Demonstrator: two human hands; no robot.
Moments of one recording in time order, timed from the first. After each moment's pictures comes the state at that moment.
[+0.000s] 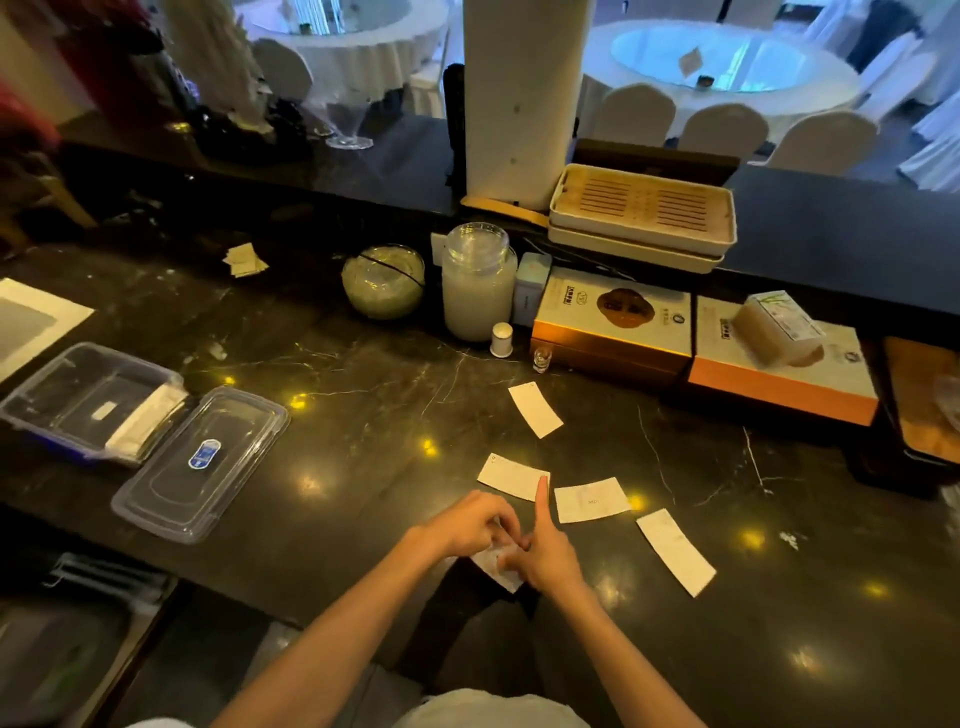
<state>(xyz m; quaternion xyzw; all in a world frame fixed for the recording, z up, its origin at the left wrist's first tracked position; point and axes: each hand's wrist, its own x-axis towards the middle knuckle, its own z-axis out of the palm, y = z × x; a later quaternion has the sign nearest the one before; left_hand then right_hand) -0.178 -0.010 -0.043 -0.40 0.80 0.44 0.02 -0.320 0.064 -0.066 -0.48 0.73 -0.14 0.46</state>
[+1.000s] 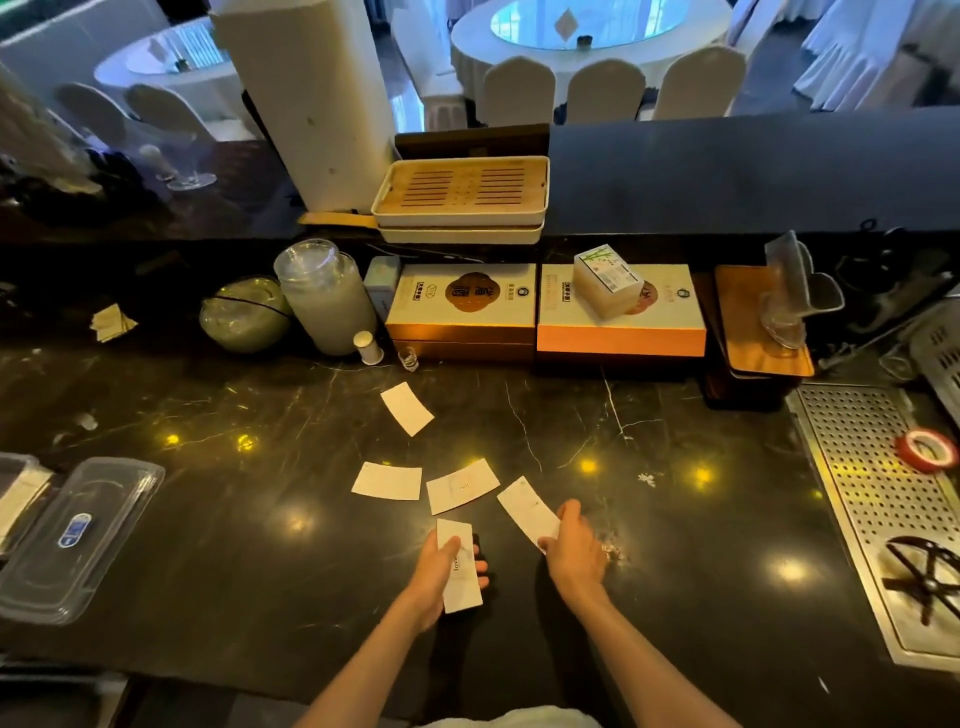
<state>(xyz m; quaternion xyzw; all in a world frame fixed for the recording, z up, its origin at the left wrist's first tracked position) -0.357 0.095 -0.064 -0.63 0.28 0.70 -0.18 -0.538 0.136 -0.096 -0.38 0.86 -0.14 0.32</state>
